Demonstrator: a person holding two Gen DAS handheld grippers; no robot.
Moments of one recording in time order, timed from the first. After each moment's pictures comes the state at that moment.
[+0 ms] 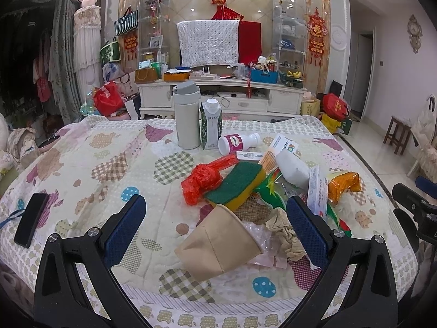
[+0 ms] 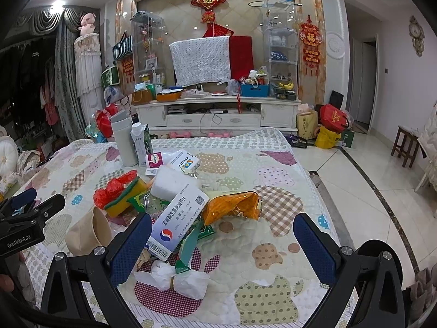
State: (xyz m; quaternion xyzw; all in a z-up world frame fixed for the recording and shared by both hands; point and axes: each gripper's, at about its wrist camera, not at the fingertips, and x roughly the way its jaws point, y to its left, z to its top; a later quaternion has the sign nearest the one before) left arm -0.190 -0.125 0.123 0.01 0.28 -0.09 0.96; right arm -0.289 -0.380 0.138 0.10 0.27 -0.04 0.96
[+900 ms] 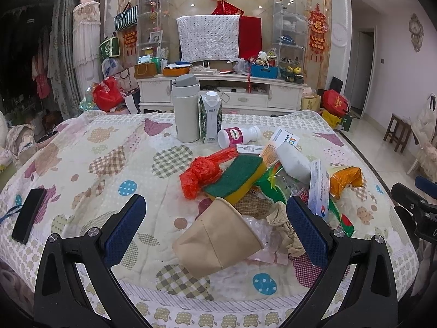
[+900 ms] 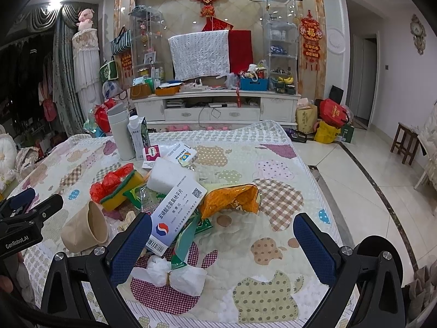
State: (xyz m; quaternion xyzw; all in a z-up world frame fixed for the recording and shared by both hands) left arm -0.190 -0.129 0.115 0.01 0.29 -0.09 0.95; right arm -0.283 -0.379 0.130 0.09 0.28 -0.04 0.95
